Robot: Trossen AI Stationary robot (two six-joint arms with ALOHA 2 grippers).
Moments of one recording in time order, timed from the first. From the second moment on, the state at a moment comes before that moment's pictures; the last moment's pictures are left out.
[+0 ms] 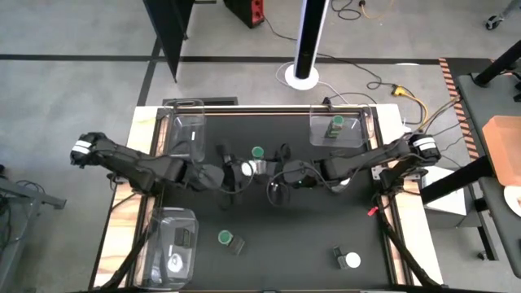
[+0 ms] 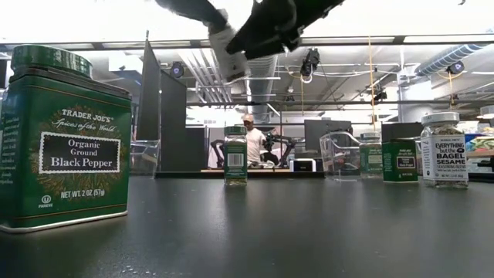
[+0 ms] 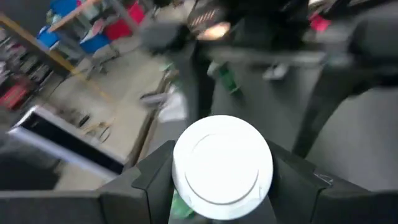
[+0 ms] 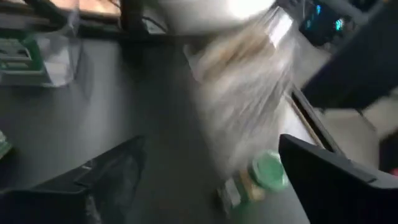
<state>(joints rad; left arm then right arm) -0.24 1.33 1.08 -0.26 -0.66 0.20 0.16 1.64 1.17 -0.05 0.43 -0.04</state>
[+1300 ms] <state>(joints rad) 0.59 0.98 0.83 -0.82 -0.55 -0.54 0.16 1.62 1.01 0.04 0.50 0.09</state>
